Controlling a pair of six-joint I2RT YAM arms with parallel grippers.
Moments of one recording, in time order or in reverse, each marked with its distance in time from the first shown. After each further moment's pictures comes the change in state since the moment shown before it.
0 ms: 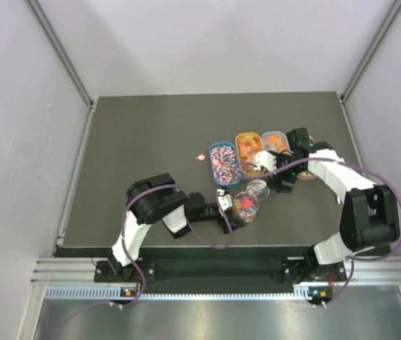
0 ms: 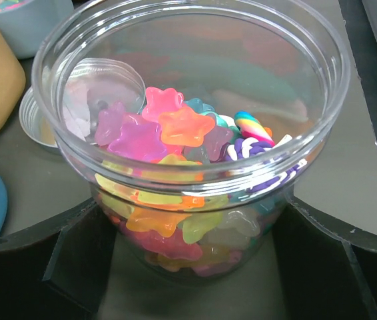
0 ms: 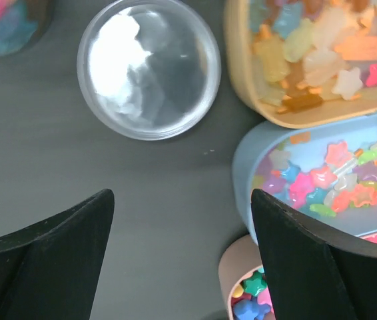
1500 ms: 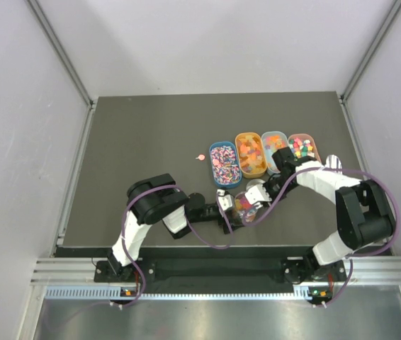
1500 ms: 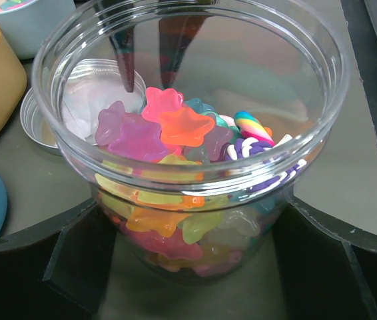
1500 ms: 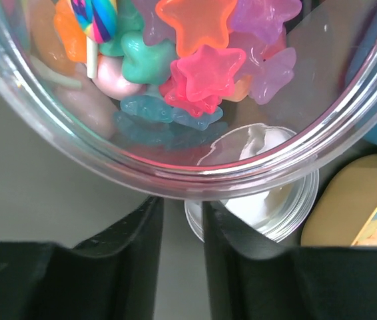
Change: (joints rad) left arm -0.011 0.000 -0.006 0.005 -0.018 0.000; right arm 0.122 0.005 -0.197 0.027 -0.131 -0.539
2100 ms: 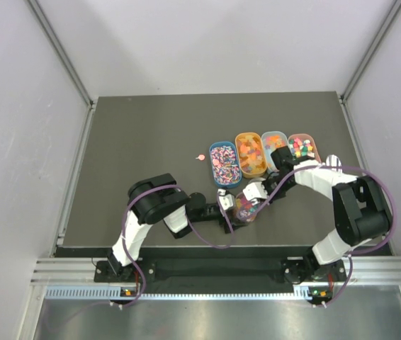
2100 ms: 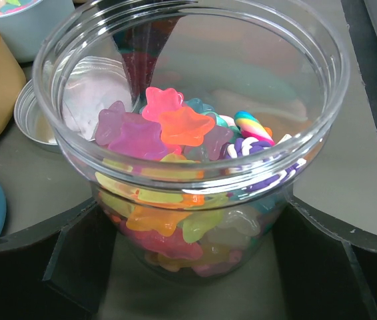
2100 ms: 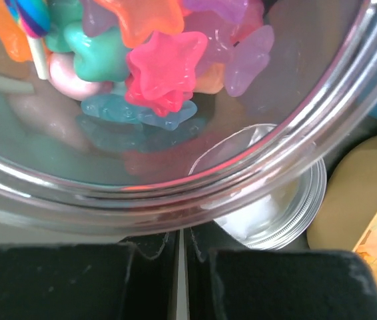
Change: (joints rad) left arm -0.001 0.011 0.016 0.001 0.002 -0.003; right arm 0.001 0.040 0.006 0.057 0.045 0.081
